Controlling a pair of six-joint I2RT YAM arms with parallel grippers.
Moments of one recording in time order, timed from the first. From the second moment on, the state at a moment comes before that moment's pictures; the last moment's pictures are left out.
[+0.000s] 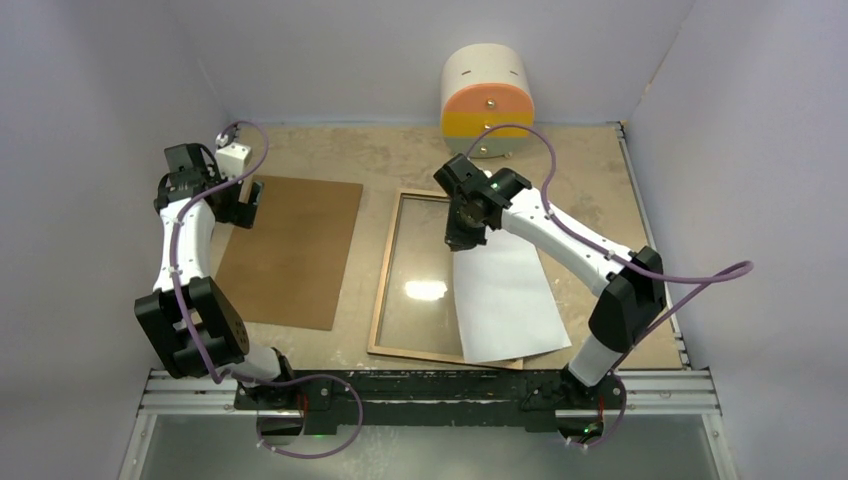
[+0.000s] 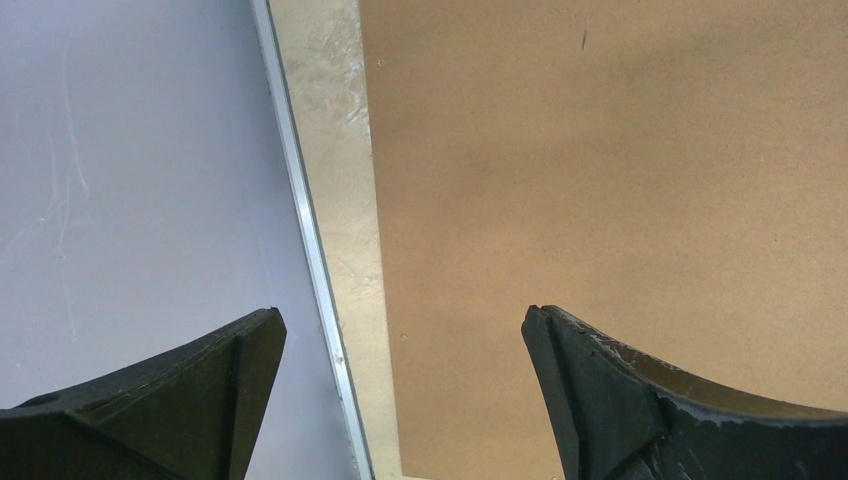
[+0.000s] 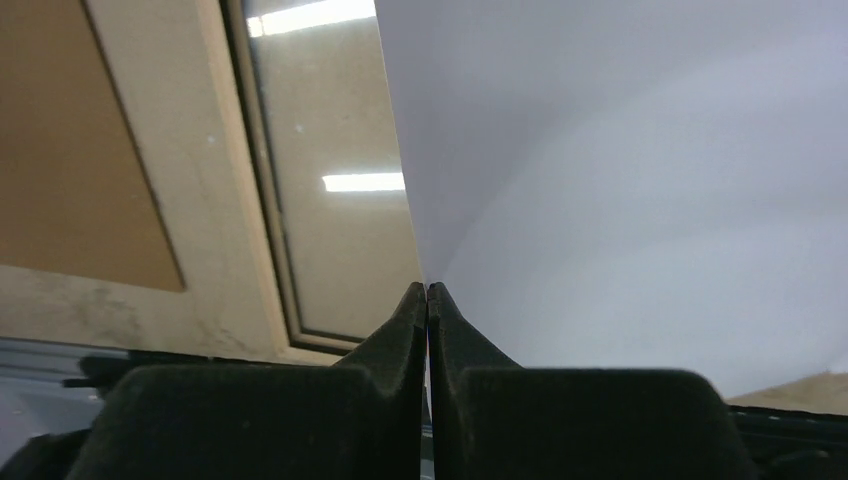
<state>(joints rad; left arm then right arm) 0.37 1.46 1.24 -0.66 0.13 0.56 0.73 1.67 1.58 -1.11 0.15 0.80</state>
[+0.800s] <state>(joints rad) 0.37 1.46 1.23 -0.64 0.13 0.58 0.73 1.86 1.62 -0.89 0.08 1.13</state>
